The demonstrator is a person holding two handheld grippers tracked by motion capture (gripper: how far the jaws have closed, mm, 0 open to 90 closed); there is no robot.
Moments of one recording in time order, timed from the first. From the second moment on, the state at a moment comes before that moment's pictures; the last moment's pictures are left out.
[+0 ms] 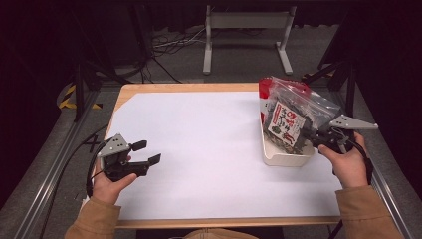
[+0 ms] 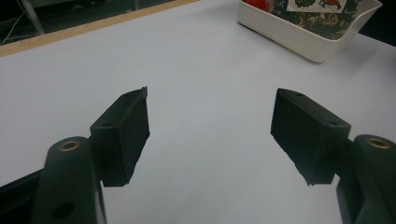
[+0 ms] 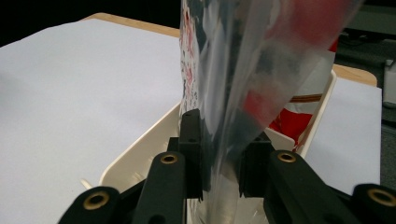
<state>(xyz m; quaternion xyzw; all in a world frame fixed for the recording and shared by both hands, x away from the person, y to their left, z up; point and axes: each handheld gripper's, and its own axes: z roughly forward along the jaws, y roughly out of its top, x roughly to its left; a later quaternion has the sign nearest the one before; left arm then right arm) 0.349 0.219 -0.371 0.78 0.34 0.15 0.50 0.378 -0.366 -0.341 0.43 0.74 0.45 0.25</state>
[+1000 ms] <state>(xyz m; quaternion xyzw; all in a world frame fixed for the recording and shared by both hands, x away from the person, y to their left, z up) 0.322 0.248 -0.374 0.77 0.34 0.17 0.51 0.325 -0.372 -0.330 0.37 0.74 0.48 0.28</state>
